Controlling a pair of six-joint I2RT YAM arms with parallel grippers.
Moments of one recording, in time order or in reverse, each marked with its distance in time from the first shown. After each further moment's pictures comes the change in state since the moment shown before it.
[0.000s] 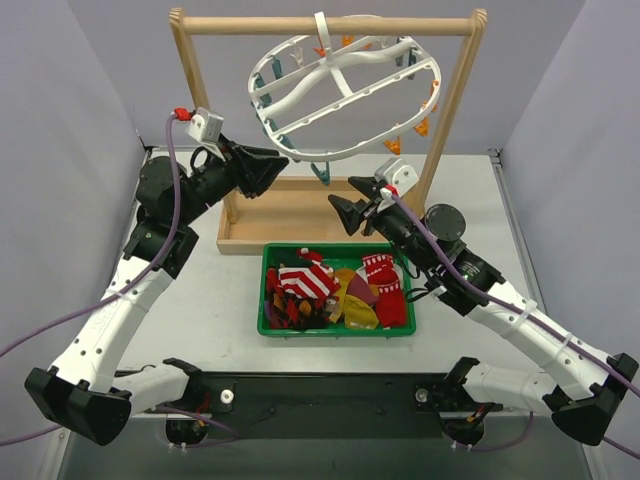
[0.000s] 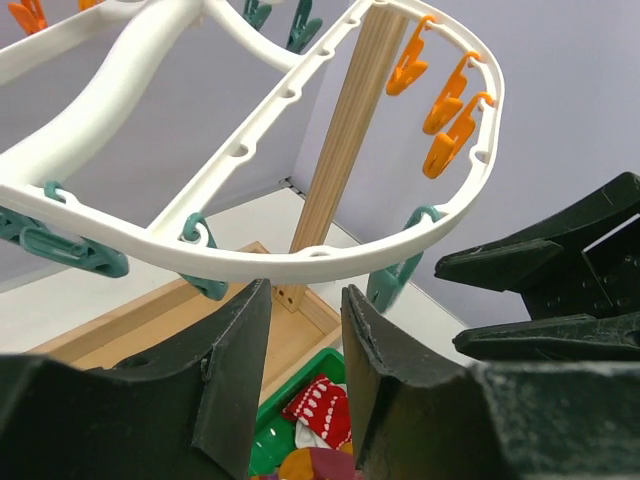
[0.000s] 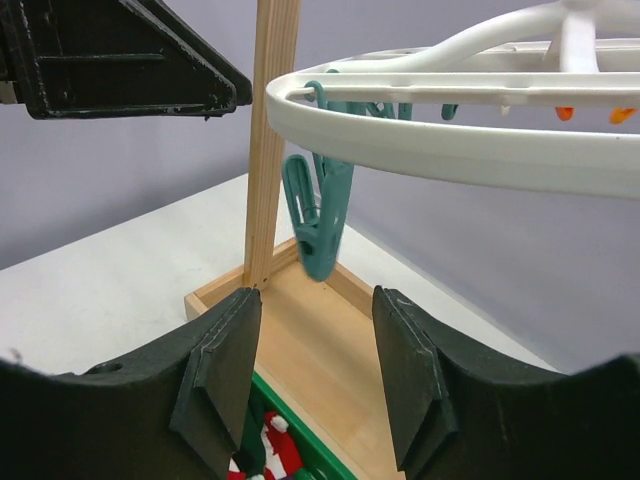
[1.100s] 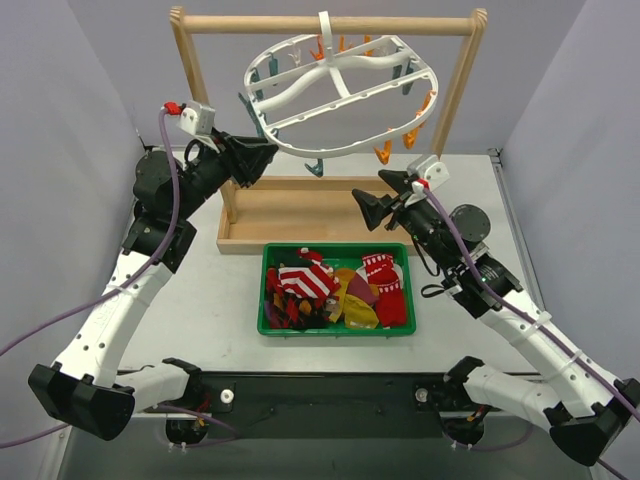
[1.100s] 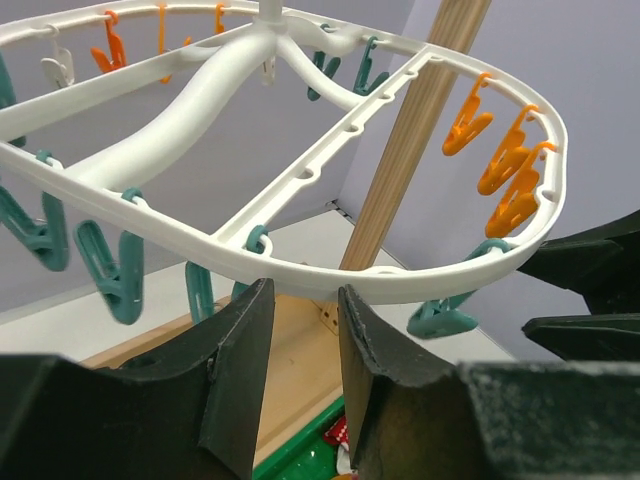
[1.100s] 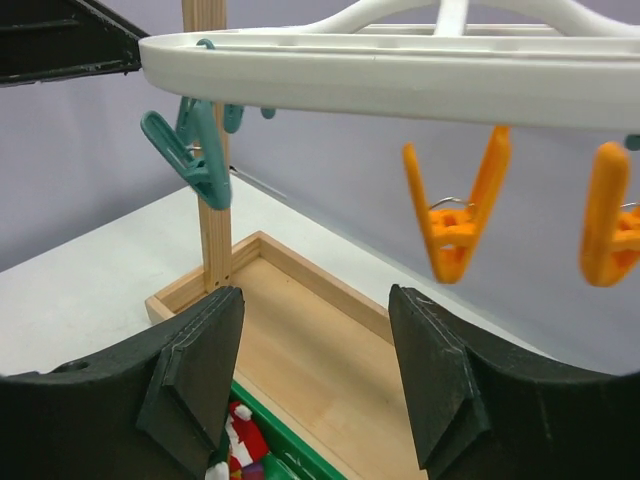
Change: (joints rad) left arm 0.041 0.025 0.017 0.027 -0.069 0.038; right arm -0.156 -0.072 -0.065 0.007 -0.064 0.051
